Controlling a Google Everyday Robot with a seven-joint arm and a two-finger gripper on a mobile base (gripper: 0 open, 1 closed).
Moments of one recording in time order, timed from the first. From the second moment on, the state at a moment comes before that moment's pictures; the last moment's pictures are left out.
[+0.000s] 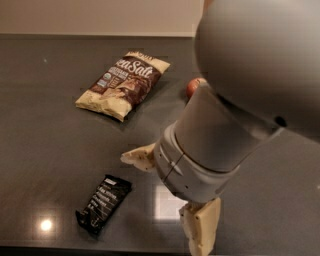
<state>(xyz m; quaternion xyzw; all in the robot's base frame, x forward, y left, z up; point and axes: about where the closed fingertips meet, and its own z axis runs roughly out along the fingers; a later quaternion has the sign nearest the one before) 0.292 0.002 0.898 -0.89 0.42 0.09 0.16</state>
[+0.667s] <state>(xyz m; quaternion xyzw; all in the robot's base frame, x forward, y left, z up) 0.290 -0.014 0.949 -0.89 0.42 0.08 0.19</state>
